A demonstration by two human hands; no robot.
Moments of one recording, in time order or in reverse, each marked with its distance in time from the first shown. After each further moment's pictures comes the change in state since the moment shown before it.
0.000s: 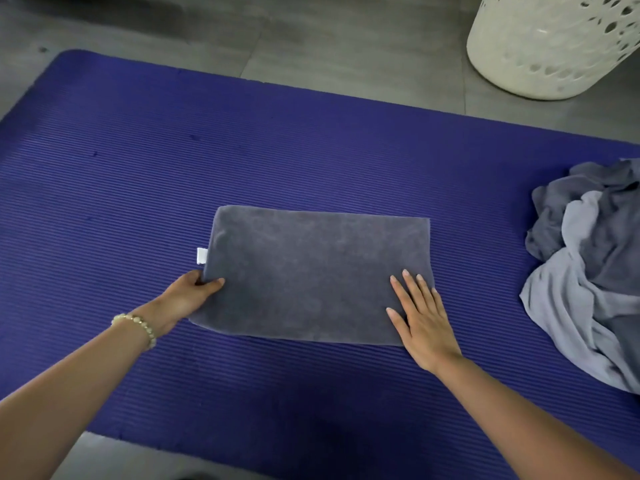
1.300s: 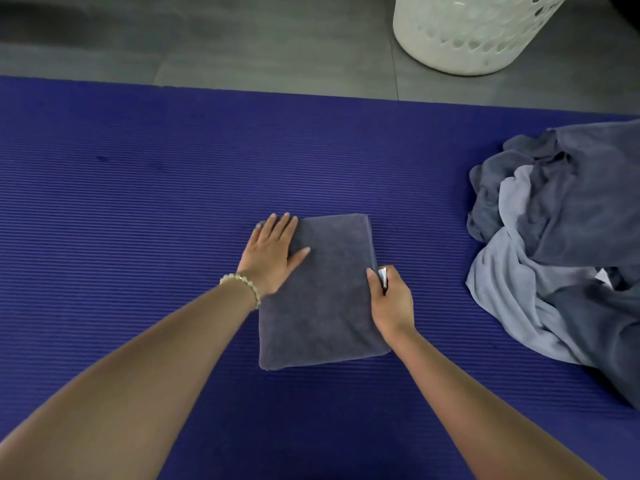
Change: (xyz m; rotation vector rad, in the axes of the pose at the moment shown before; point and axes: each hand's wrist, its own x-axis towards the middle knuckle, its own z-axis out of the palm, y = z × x) left_hand 0.043 0.131 0.180 1.006 0.057 0.747; right_hand 0.033 0.013 -0.035 0.928 0.345 0.487
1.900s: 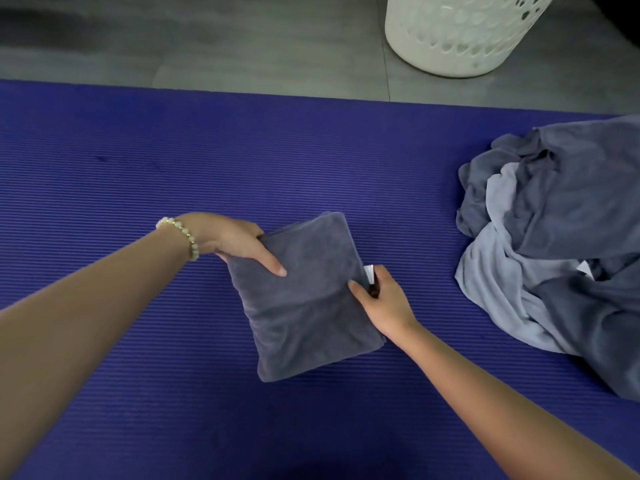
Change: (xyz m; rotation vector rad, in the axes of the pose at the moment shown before) left_hand -0.017 -0.004 -0.103 -0.402 -0.741 -0.237; right_hand -0.014 -0.003 -0.020 -0.062 -0.251 -0.008
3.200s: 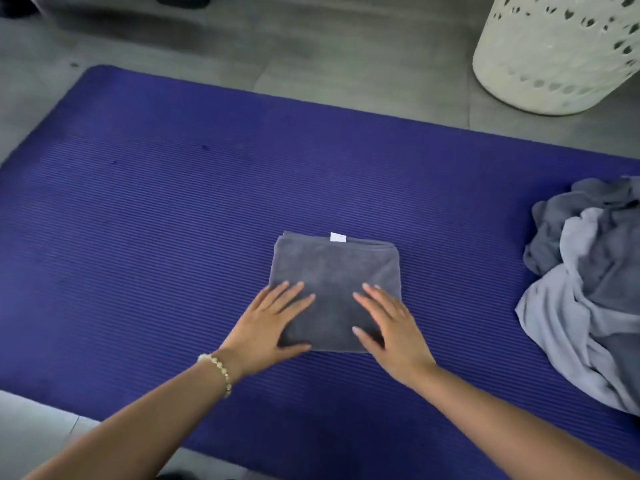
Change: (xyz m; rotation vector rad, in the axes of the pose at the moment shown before) left_hand -0.013 -0.143 0.153 0.408 0.777 0.354; right_hand -0.036 -0.006 0.053 -0.579 -0.174 -0.664
